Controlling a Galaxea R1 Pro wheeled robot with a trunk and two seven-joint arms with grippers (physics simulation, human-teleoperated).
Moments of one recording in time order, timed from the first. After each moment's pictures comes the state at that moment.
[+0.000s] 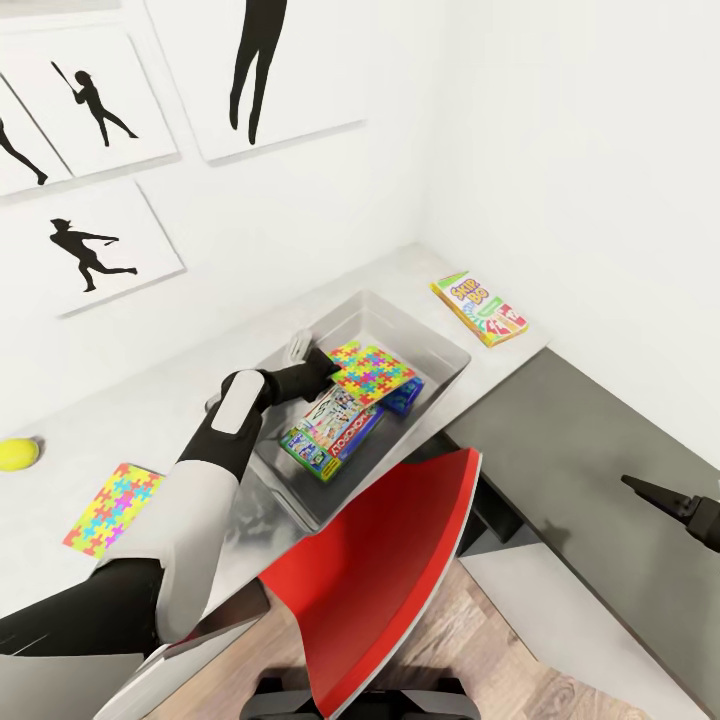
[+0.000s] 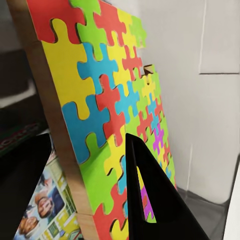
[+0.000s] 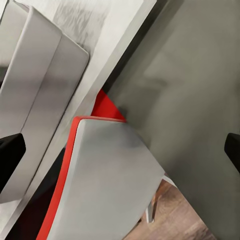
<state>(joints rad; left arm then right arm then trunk) -1.11 -0.17 0.08 -0.78 1.05 0.68 0.16 -0.31 -0.43 -0.71 -1.43 -0.38 0.98 1.10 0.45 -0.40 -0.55</state>
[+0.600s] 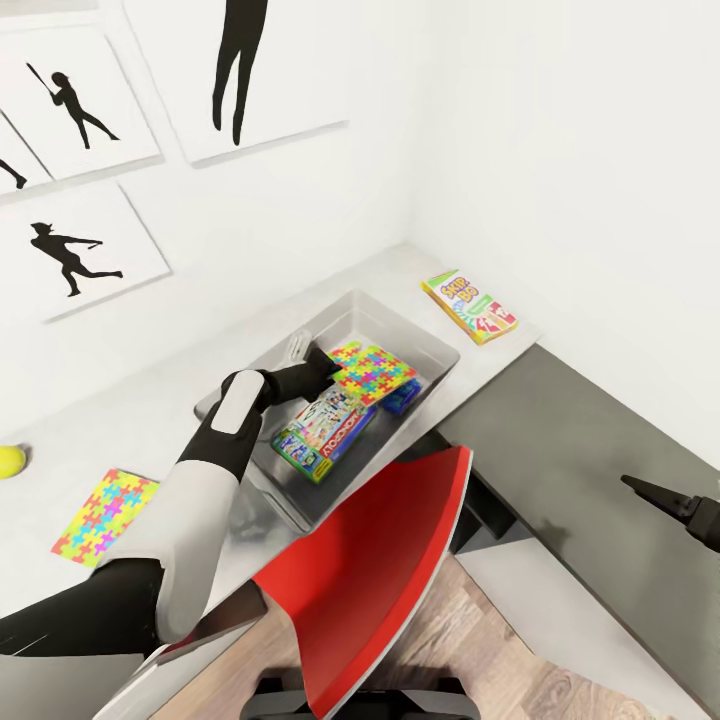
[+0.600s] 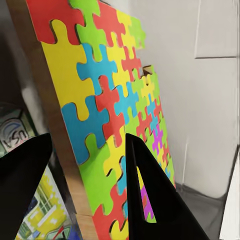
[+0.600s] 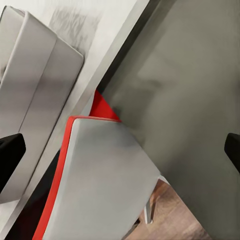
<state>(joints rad) -1.11 -0.17 0.08 -0.78 1.07 0.68 0.17 -0.31 -0.43 -0.71 -1.43 -0.38 0.98 1.10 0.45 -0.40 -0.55</state>
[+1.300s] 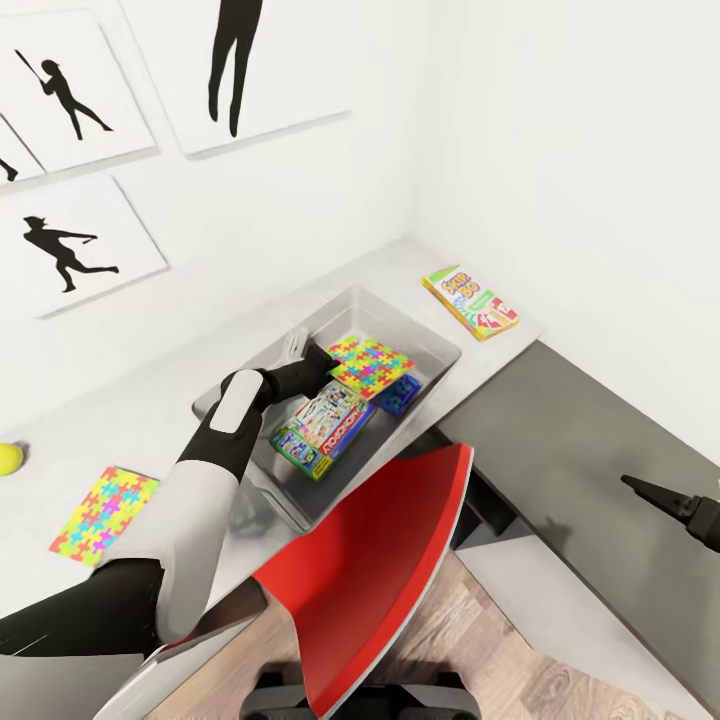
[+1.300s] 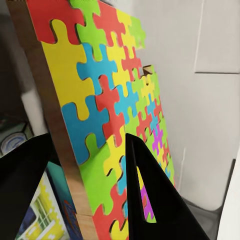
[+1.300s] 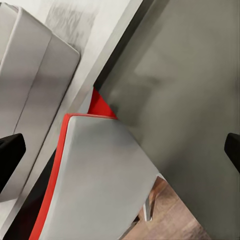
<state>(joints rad) -1.11 -0.17 0.08 -0.79 1.11 0.64 0.17 -0.31 -0.43 -0.71 -1.43 -0.38 0.98 1.10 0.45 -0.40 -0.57</state>
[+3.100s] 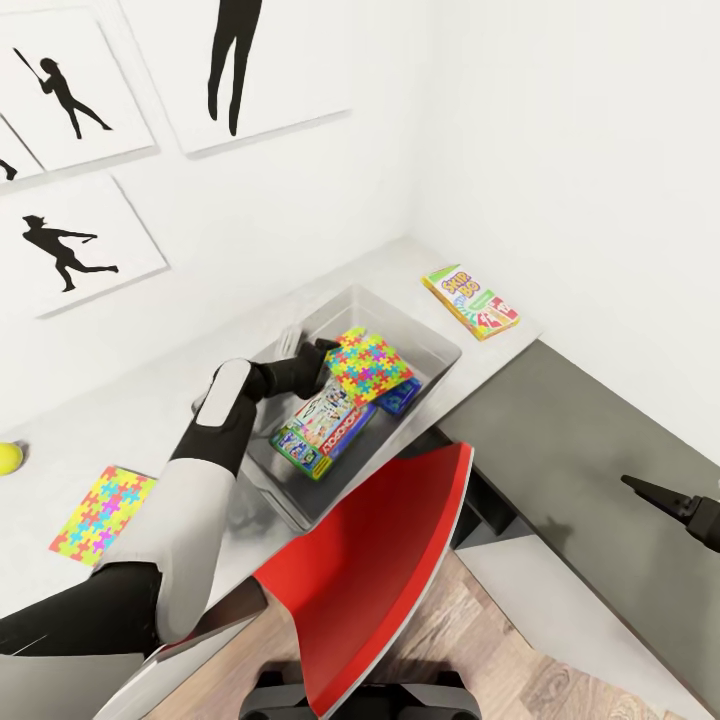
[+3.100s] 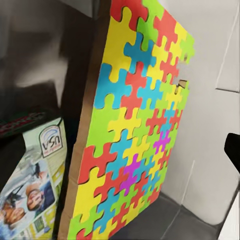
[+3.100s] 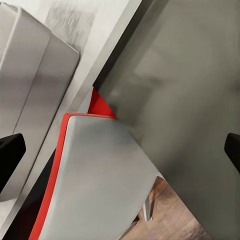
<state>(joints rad) -1.11 -0.17 0.09 -0.87 1.29 0.64 0.46 -0.31 -0.43 -0.71 -1.43 -0.38 0.98 1.10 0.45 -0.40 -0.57</state>
